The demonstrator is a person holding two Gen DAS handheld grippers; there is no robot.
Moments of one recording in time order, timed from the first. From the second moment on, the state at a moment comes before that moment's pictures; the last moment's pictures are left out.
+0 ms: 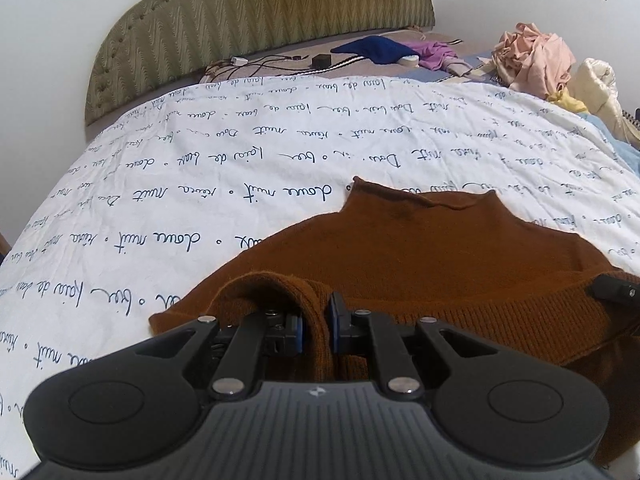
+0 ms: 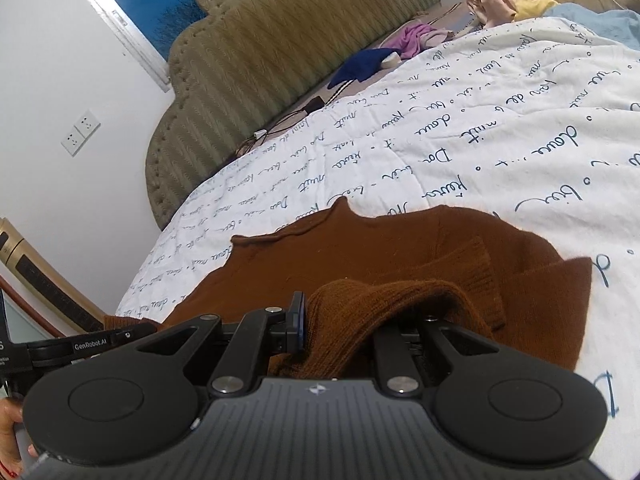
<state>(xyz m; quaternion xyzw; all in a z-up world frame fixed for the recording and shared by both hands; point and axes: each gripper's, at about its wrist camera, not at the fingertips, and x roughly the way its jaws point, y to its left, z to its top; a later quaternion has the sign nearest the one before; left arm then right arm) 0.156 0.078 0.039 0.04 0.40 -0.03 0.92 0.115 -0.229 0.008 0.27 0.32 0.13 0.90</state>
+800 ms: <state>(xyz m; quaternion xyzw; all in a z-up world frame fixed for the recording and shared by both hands) 0.185 0.086 0.017 0.02 0.43 -0.01 0.90 0.147 -0.239 -0.016 0.31 0.37 0.12 0.87</state>
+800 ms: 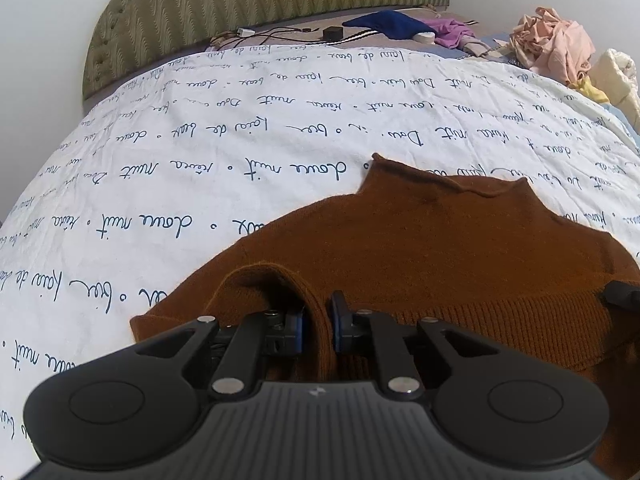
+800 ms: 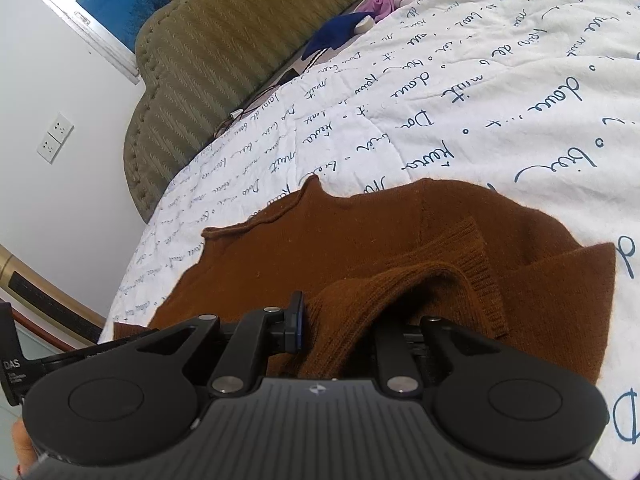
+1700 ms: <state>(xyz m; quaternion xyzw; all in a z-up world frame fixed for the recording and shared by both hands) 0.215 0.128 0.014 -0.11 0.45 -0.01 0.89 0.169 -0.273 -0.020 0.40 0.35 0.09 0.84</state>
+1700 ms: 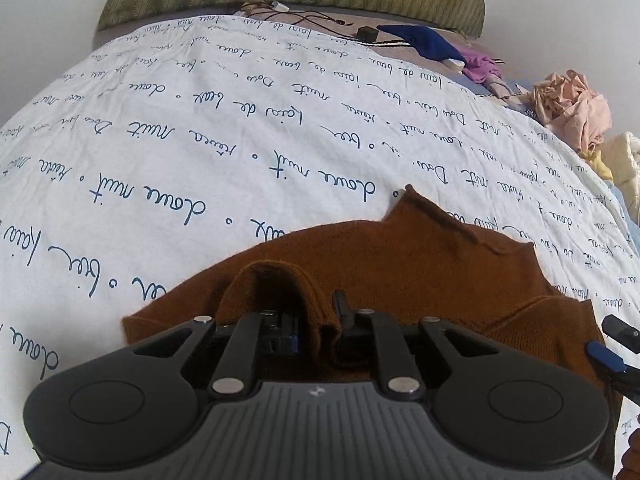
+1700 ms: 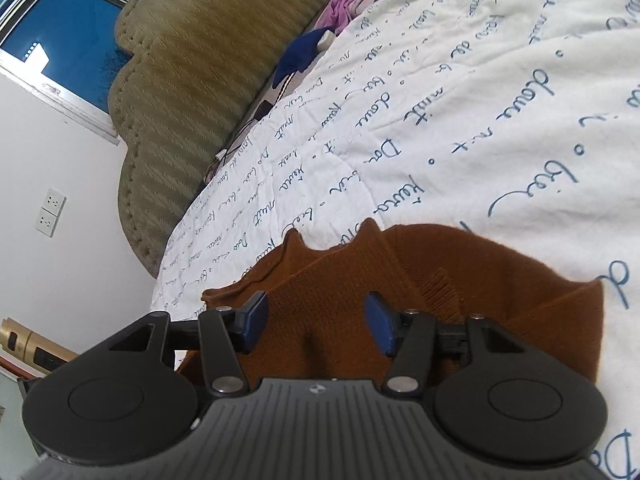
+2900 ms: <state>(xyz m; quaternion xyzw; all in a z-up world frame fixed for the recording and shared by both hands) 0.061 0.198 0.011 -0.09 0.43 -0.10 0.89 0.028 -0.262 -0.004 0.24 0.37 0.06 0.90</state>
